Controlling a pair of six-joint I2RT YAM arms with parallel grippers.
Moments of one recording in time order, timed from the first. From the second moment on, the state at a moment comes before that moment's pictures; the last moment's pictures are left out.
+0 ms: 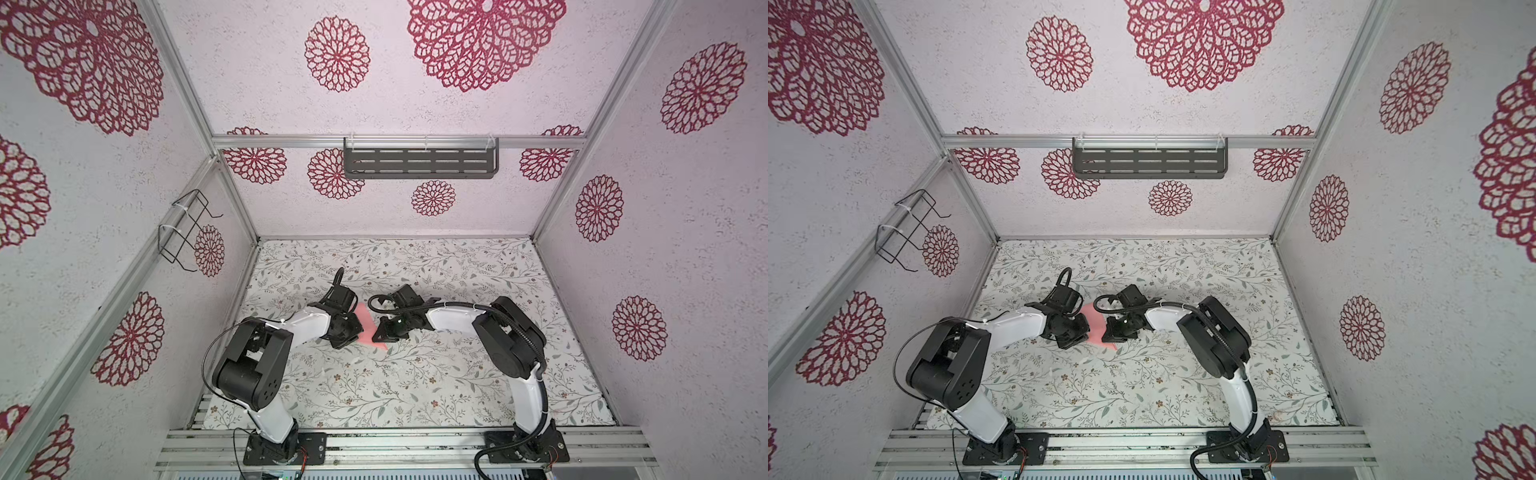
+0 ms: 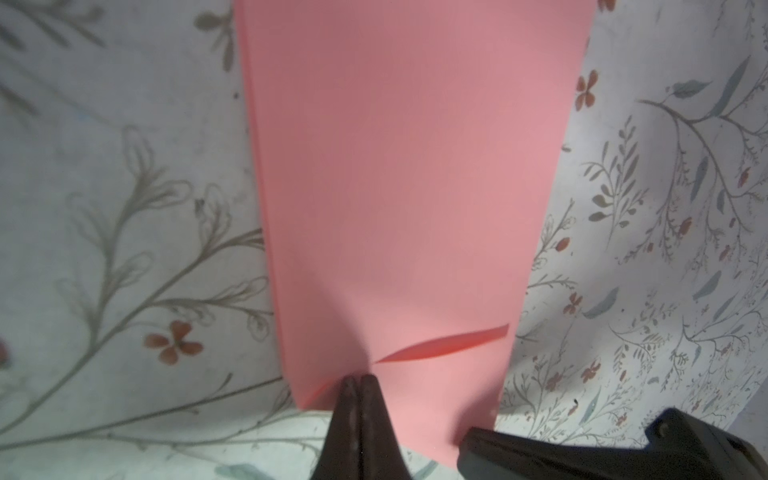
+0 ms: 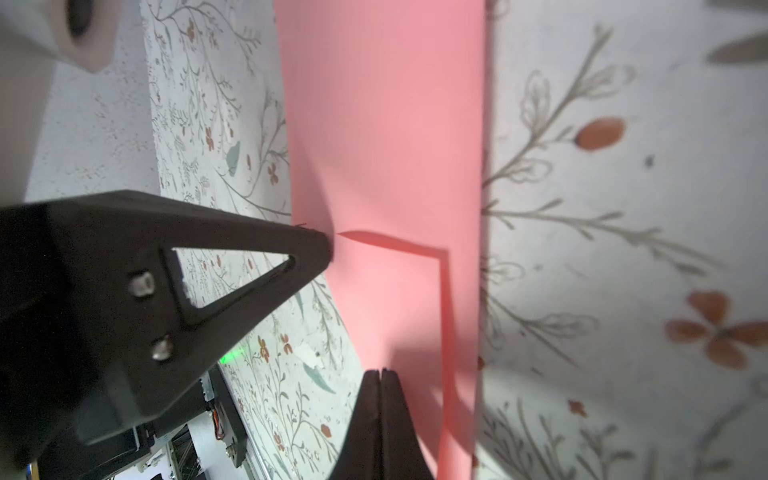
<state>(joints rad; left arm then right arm) -0.39 1.71 0.89 -0.42 0.15 -0.89 0.78 2.06 1.30 -0.22 -0.60 0.59</state>
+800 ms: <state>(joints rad) -0.39 1.71 0.89 -0.42 0.15 -0.88 0.79 2.08 1.31 -0.26 -0.57 0.59</state>
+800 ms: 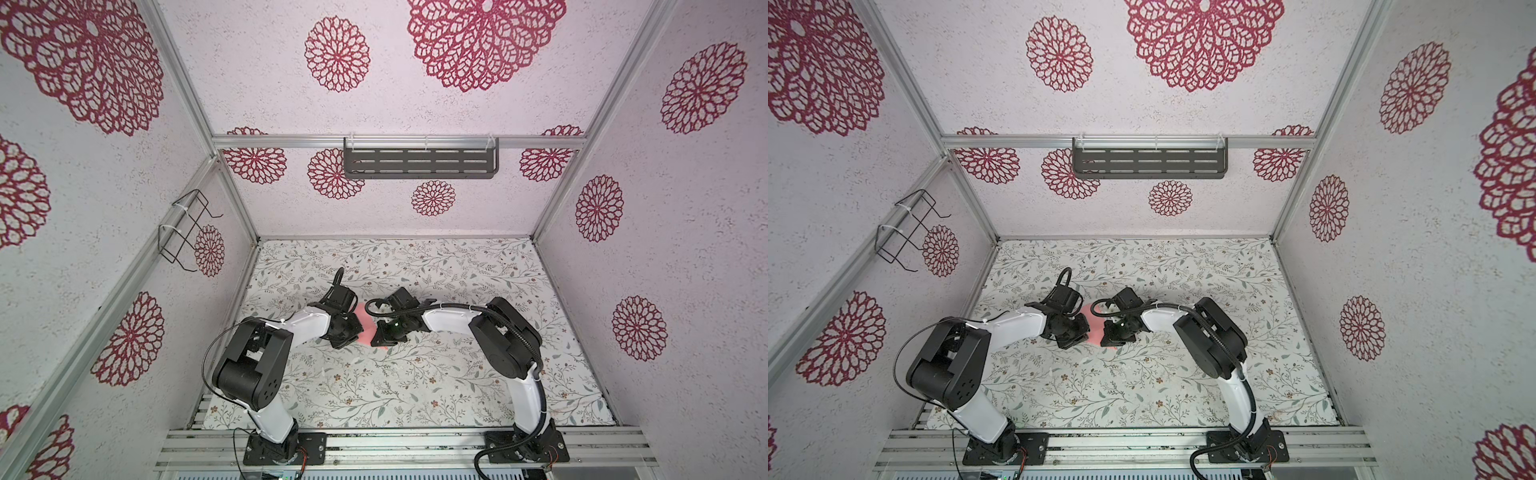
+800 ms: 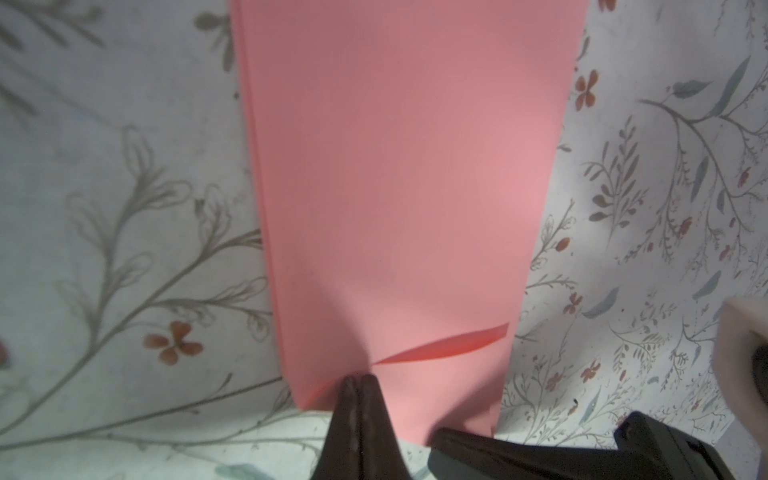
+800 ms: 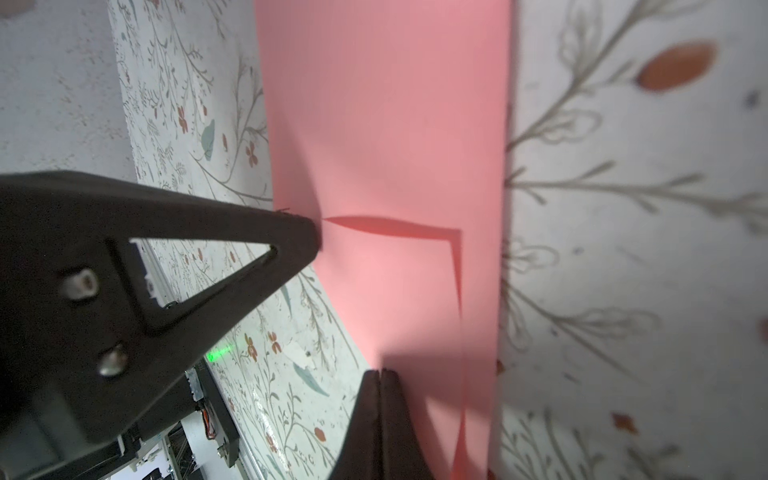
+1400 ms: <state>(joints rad) -0.39 1.71 0.90 -0.43 0.16 -0.87 0.75 2.00 1.20 -0.27 -0.55 0.57</state>
